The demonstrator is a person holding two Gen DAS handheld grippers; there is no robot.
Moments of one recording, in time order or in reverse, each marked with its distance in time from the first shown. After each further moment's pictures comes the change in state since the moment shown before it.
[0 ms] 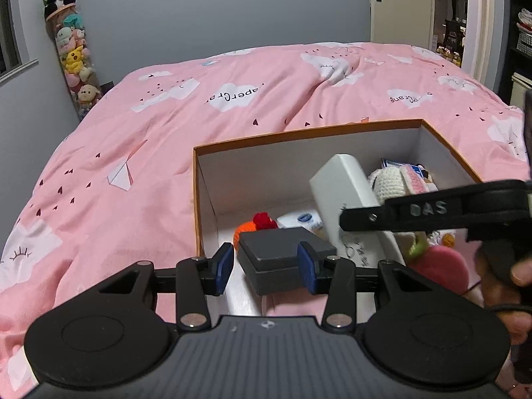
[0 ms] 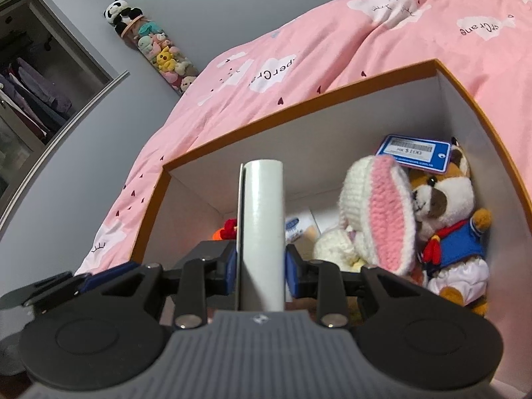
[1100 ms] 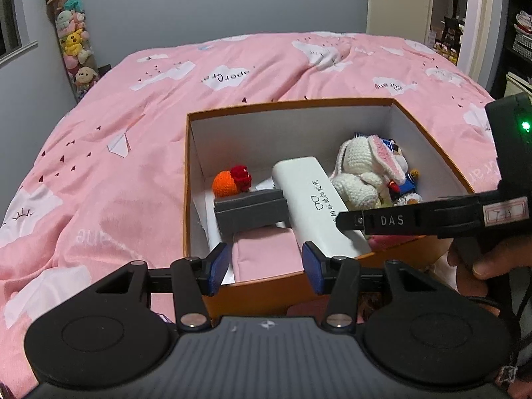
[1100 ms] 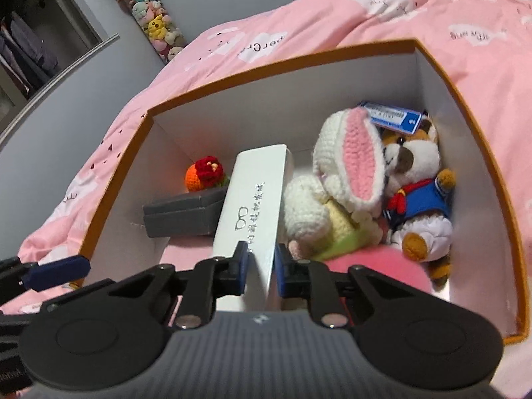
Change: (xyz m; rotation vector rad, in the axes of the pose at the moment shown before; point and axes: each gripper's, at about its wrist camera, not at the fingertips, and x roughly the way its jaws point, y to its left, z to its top) left arm -0.038 -0.014 -0.029 -0.032 0.043 -0.025; right arm -0.013 0.005 -0.034 -0.120 0.066 -0.124
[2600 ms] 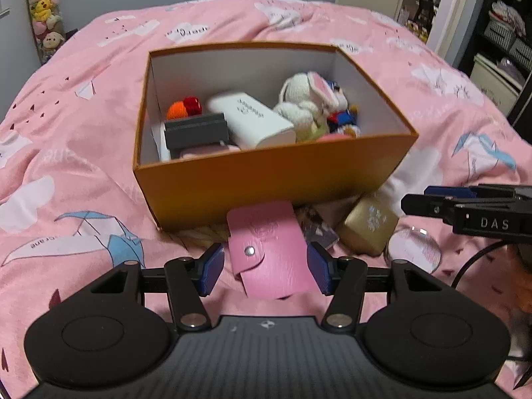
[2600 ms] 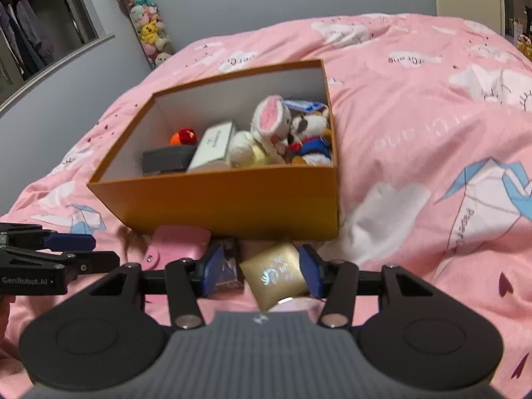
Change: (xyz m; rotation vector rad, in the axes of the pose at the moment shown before) left arm -0.030 -0.020 -0.058 0.000 0.144 -0.157; right arm -0.131 -0.028 -0.087 -0.076 -0.056 -0.127
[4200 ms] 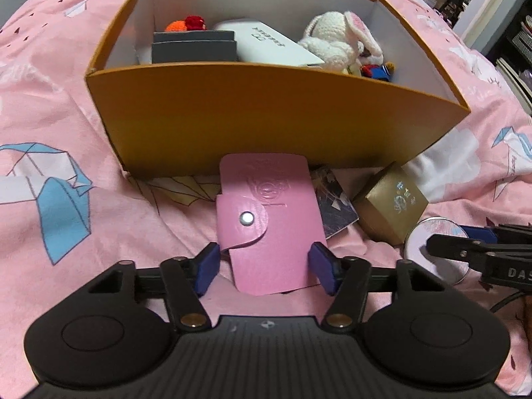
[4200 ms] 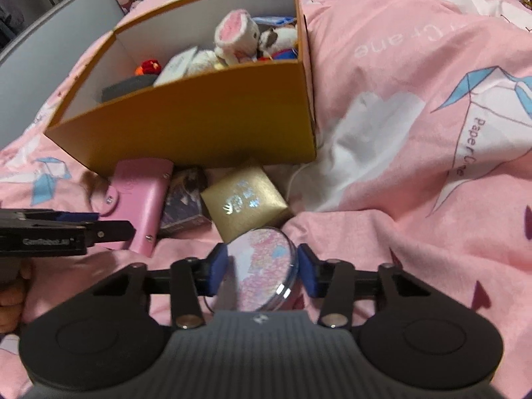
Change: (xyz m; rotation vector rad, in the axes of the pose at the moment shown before) left arm 0.071 0.018 -0.011 -0.162 0.153 -0.048; right arm 0.033 -0.021 -0.026 0.051 0.222 -0.027
